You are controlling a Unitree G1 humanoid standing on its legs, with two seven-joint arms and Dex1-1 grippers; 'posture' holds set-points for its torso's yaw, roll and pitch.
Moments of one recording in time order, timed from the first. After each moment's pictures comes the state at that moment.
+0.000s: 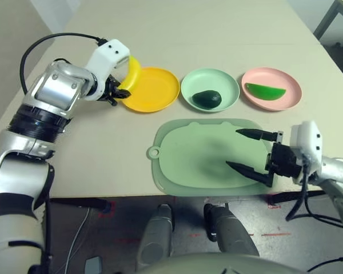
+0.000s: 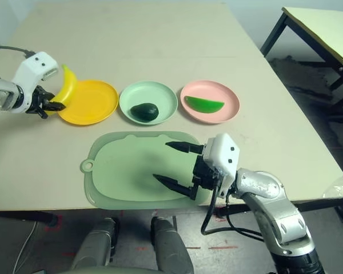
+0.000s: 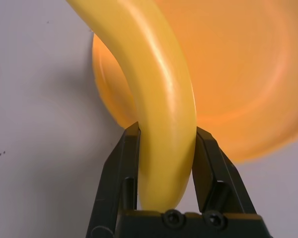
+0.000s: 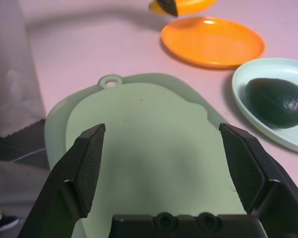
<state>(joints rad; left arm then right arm) -1.04 0.82 -0.39 0.55 -0.09 0.68 -0.80 0.02 -0.65 -0.06 -0.55 0.52 0.32 0.87</state>
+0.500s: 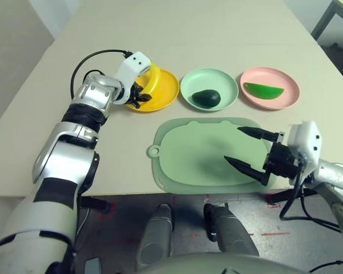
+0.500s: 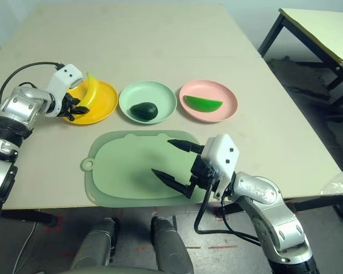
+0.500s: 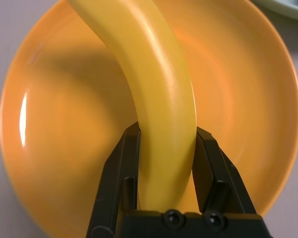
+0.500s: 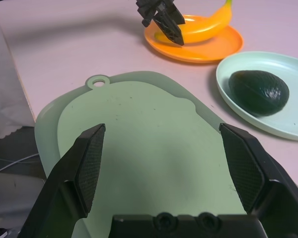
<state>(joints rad) -1.15 0.57 -0.34 0.99 0.05 0.38 -0.84 0.05 -0.65 -0.06 -0.59 0.51 0.34 0.79</state>
